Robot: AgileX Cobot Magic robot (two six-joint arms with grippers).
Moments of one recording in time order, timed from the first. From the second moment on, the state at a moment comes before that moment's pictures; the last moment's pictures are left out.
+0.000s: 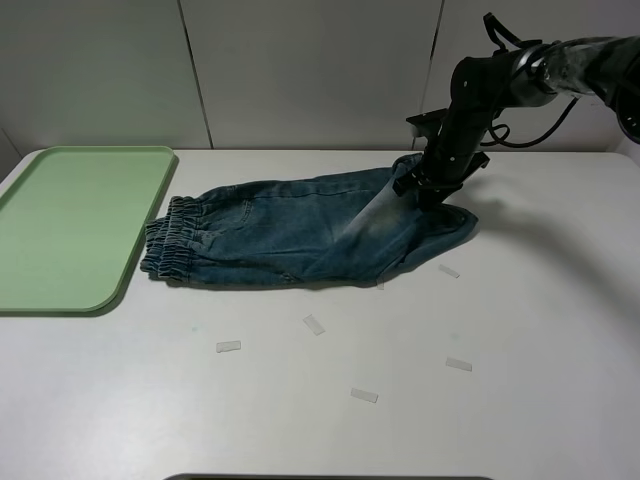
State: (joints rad) left arm 0.00 0.00 -0.48 -0.05 1.06 0.03; right arm 0.22 2.41 -1.82 0.04 0.91 -0.21
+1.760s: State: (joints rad) left arm 0.00 0.00 -0.48 -0.05 1.06 0.03; right arm 0.17 1.98 -1.82 -0.42 1.23 -0.08
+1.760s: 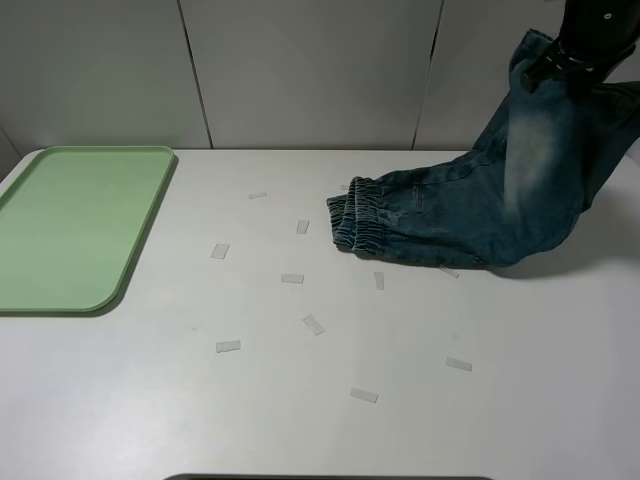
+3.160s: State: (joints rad) left arm 0.00 0.00 -0.48 -0.05 1.06 0.03; right arm 0.58 2.13 -1.82 -0.31 1.23 0.29
